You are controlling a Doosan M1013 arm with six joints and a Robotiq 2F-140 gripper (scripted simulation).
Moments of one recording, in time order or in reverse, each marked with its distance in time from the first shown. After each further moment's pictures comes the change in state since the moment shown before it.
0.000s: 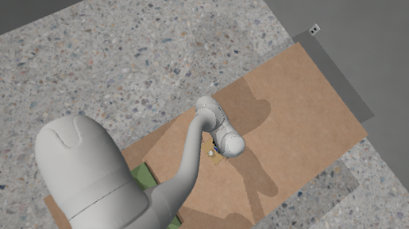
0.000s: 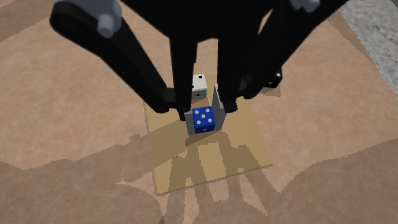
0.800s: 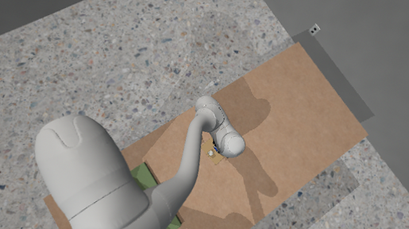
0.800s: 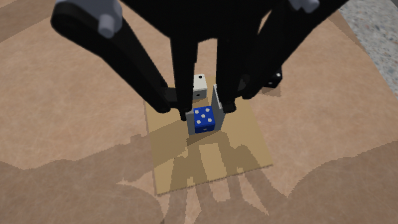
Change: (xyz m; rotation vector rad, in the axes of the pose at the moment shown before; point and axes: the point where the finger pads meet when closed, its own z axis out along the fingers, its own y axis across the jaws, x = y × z) arm 0.000 0.000 0.000 0.000 0.000 0.000
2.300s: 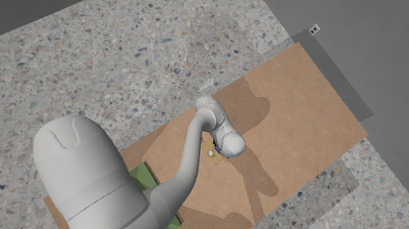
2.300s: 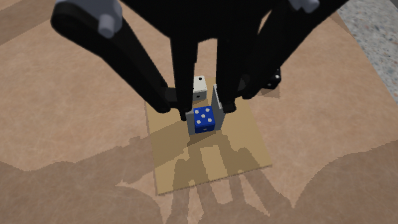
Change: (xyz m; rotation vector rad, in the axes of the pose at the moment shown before) arm 0.000 0.000 -0.004 0.000 0.000 0.000
